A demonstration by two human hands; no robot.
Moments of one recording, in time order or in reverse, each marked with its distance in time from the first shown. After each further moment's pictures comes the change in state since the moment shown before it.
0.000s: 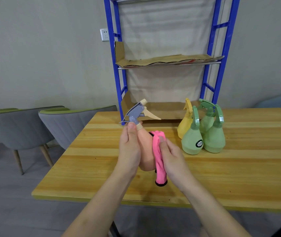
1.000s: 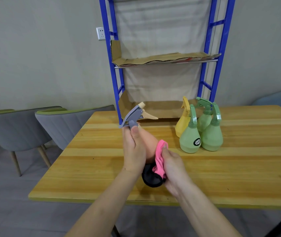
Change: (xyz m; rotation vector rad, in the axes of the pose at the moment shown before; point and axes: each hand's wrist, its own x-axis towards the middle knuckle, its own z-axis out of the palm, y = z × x) left_hand 0.009 -0.038 0.013 0.183 0.066 0.183; right_hand -0.009 -0.002 0.008 0.503 0.209 0.513
